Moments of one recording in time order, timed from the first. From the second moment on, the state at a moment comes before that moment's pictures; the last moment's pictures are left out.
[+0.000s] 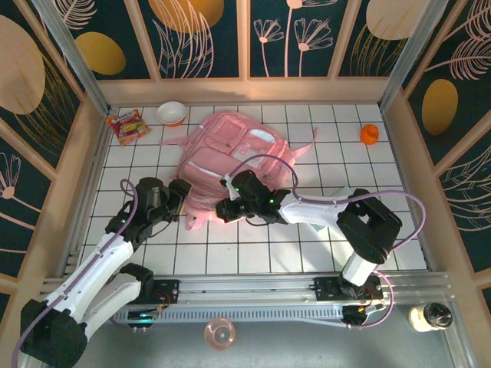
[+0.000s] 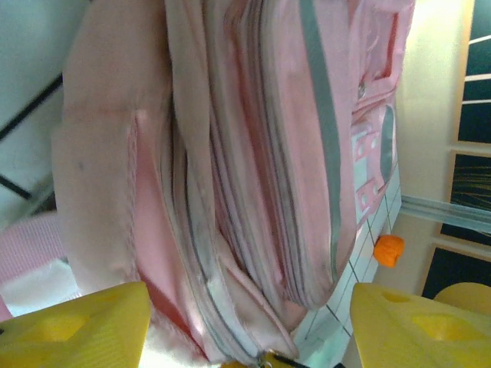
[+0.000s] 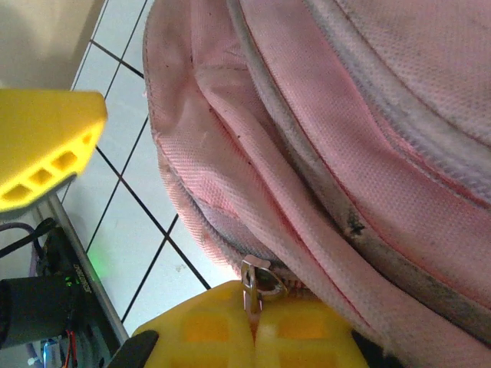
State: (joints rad) left arm -0.38 0.84 0.52 -0.35 0.13 -1.42; right arm 0.99 1.68 0.96 0.02 -0.29 0.61
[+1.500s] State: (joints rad) left arm -0.44 0.94 0.54 -0.33 0.04 -1.47; right arm 0.75 1.40 0.74 -0.17 -0.32 0.46
